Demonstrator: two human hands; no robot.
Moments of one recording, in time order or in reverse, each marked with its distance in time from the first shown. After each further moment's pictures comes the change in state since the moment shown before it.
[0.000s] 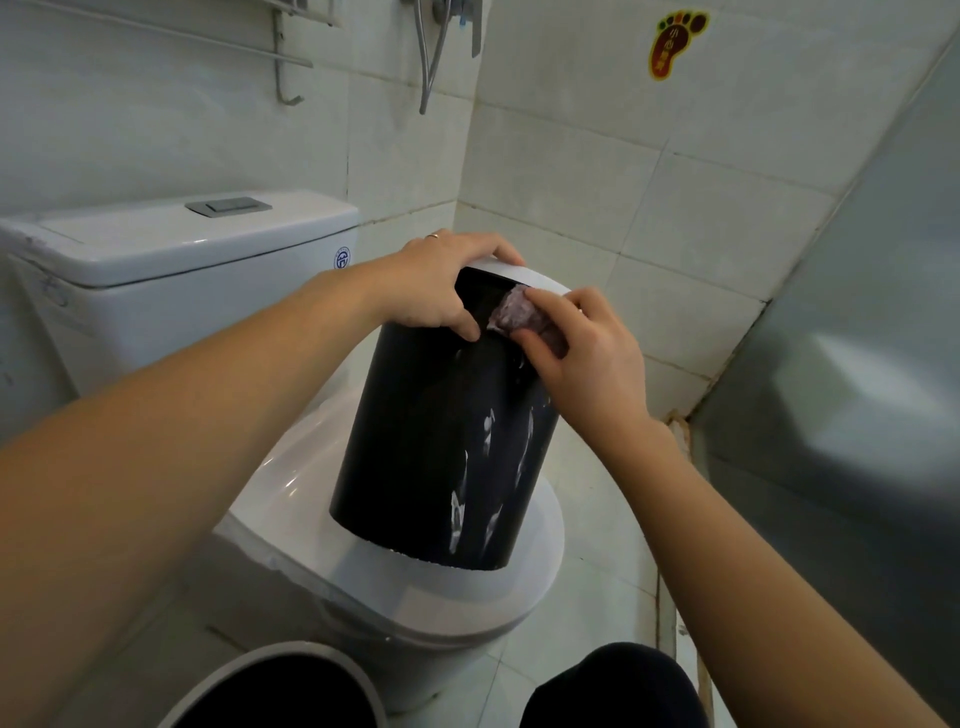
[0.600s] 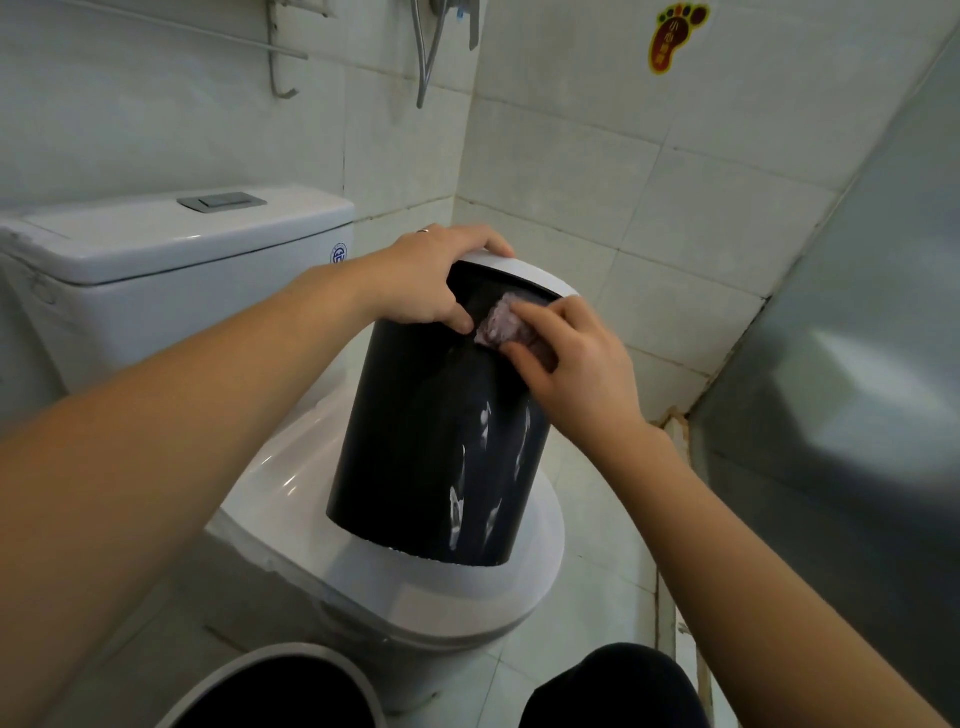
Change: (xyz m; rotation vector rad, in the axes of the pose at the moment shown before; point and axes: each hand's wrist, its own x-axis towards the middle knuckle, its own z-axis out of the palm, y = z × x) left_hand 0.007 -0.010 0.001 0.020 0.028 0.009; right_hand -0.006 -0.001 0.004 -0.003 -0.066 -0.089
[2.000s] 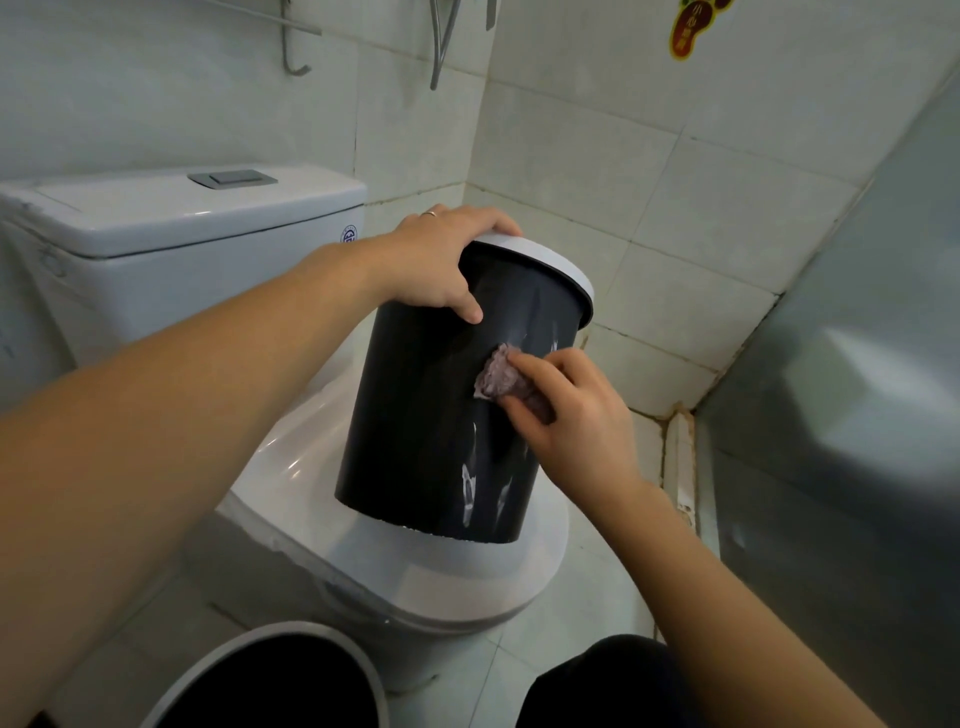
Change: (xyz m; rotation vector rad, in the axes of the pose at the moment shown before) left_hand 0.002 -0.007 0.003 0.073 0.028 -0.037; right_hand -0.050 -0.011 0.013 0.022 -0.003 -0.030
